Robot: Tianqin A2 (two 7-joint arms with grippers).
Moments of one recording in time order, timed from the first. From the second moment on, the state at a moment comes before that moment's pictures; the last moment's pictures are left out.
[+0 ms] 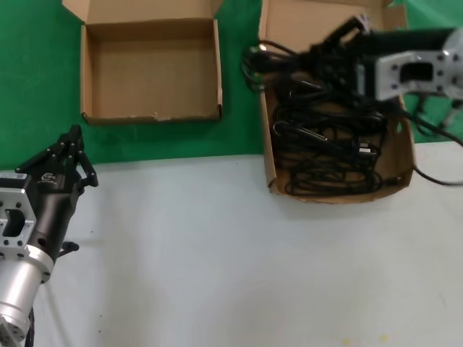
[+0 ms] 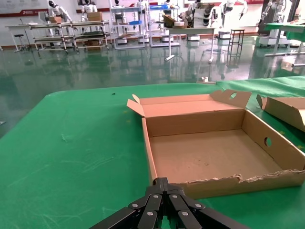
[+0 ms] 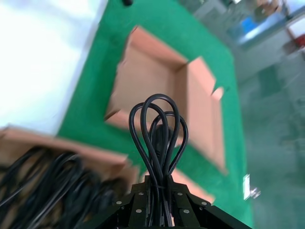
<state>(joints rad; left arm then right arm) -0.03 -0.30 1.62 -1.60 -1.78 0.03 -0.01 0.99 0.62 -2.05 1.48 1.12 -0.91 -0.12</state>
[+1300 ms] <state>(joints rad) -0.03 -0.30 1.62 -1.60 -1.78 0.03 -0.01 1.12 0.08 -2.18 0.93 1.13 -0.54 -0.43</state>
